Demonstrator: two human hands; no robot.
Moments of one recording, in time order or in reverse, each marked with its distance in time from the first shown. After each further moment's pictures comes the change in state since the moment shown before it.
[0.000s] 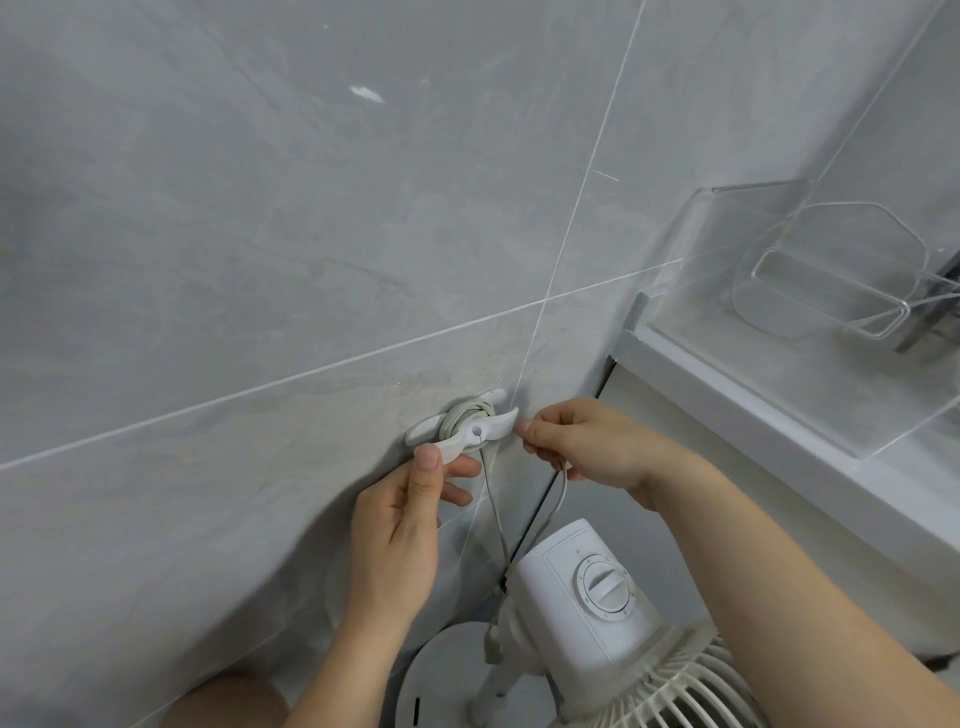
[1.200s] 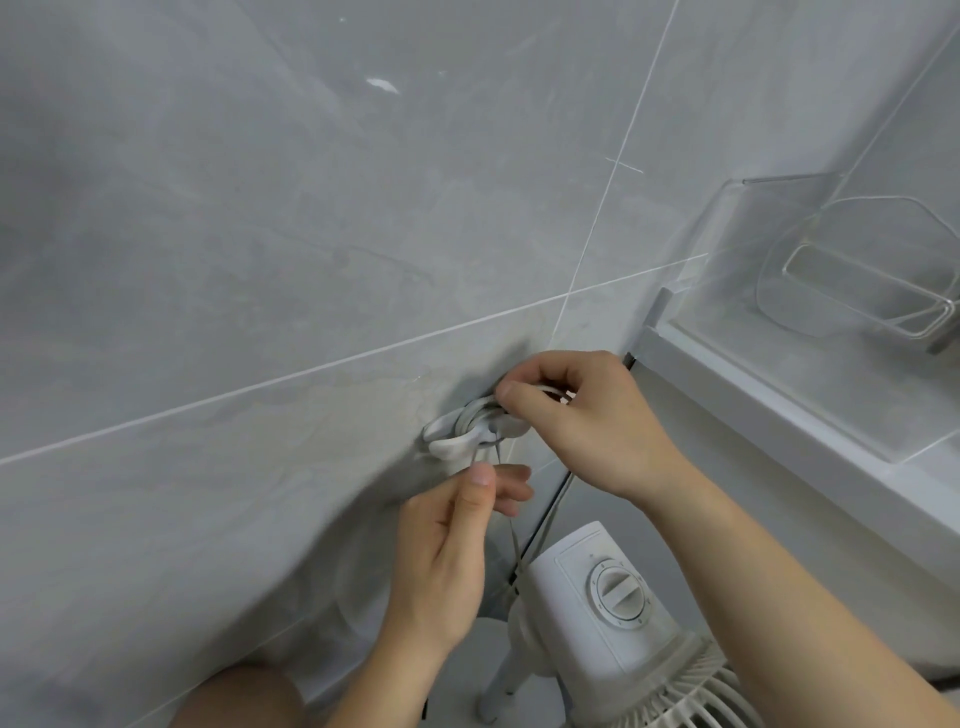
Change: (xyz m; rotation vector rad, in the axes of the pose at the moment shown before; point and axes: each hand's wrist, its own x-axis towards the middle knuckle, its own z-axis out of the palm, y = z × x) left_hand -0.017 0.009 0.010 -0.095 -0.117 0.038; right_hand -0.022 -0.041 0.023 0.028 0.331 -0.390
